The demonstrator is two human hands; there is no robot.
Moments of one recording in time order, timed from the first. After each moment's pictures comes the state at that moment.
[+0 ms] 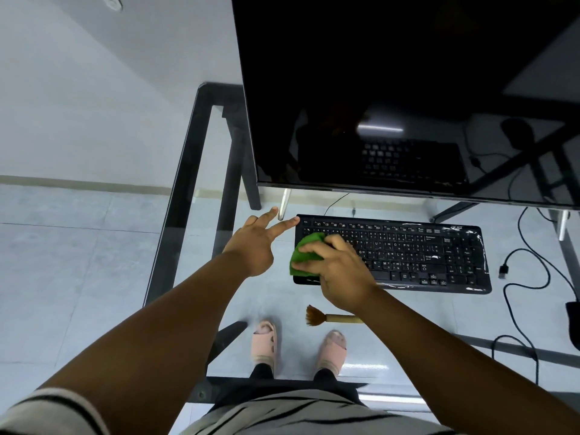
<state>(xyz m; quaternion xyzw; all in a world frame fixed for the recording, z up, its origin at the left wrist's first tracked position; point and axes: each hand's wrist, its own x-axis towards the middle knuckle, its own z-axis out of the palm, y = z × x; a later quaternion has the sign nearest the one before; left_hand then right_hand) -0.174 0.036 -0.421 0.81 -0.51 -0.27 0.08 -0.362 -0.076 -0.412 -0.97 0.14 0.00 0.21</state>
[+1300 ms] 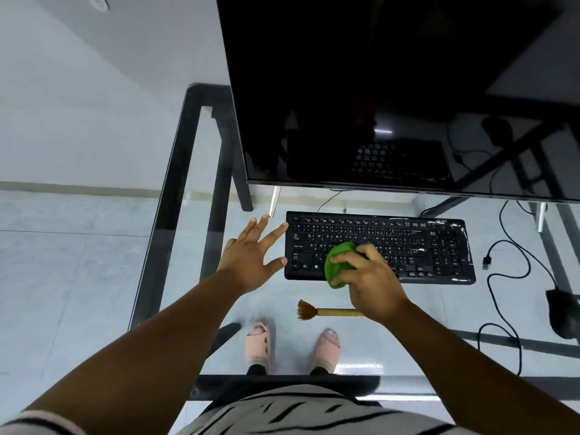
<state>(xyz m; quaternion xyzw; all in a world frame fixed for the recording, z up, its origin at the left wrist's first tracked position) -0.202 0.056 -0.430 0.83 -0.50 -0.25 0.07 -0.431 -0.098 -0.416 -0.96 0.19 -0.06 0.18</state>
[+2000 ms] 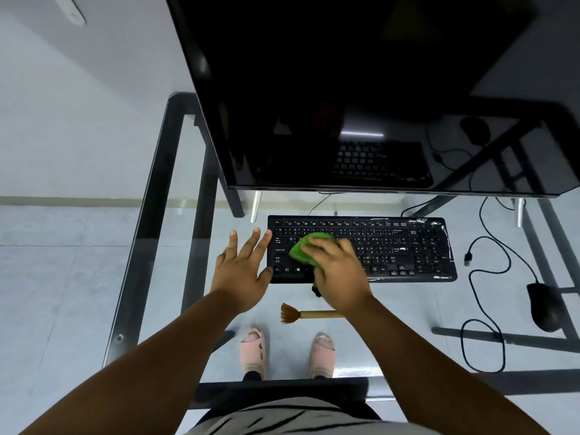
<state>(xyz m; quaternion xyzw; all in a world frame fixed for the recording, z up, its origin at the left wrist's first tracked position) -0.236 0.055 -0.430 0.85 -0.47 -0.24 0.07 -0.405 -0.088 -0.421 -0.94 0.27 -0.08 0.19</state>
